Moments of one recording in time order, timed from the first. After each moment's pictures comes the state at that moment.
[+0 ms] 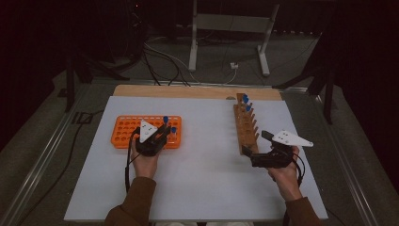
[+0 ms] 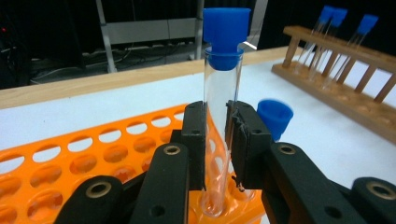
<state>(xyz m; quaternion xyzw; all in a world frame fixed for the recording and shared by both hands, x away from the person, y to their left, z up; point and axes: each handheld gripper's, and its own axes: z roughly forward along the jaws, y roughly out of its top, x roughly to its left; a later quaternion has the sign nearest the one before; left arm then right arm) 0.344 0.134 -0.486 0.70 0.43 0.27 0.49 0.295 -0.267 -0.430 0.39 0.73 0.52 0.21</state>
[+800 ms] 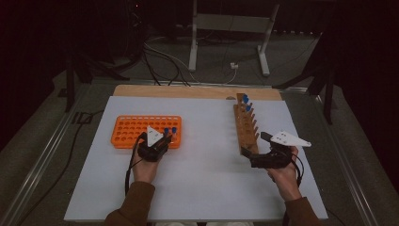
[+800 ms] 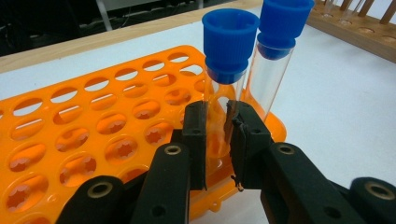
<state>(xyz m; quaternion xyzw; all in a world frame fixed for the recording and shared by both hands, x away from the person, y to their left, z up) 0.340 0.130 -0.505 0.75 0.43 0.26 0.43 0.296 -0.266 -0.435 0.39 0.74 0.51 0.20</state>
